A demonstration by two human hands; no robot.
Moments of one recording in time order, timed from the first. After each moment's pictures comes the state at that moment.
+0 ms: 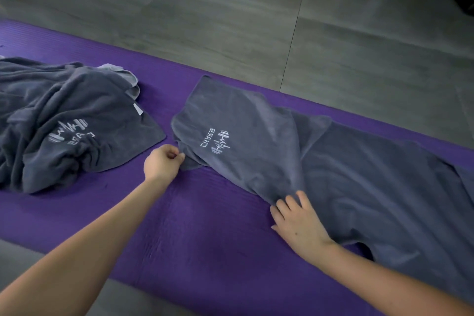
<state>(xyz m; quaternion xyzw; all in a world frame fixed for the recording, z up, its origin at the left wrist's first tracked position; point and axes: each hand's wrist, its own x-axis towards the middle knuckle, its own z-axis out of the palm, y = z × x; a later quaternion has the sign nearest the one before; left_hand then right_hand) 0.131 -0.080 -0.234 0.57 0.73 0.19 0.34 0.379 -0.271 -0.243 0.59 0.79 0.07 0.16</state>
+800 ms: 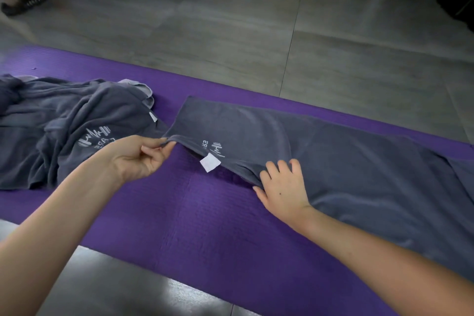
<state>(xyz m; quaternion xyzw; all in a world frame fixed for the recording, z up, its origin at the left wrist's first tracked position) 0.086 -0.104 -0.088 0.08 0.54 0.28 0.79 0.340 -0.234 -0.195 0.67 0.73 0.14 0.02</state>
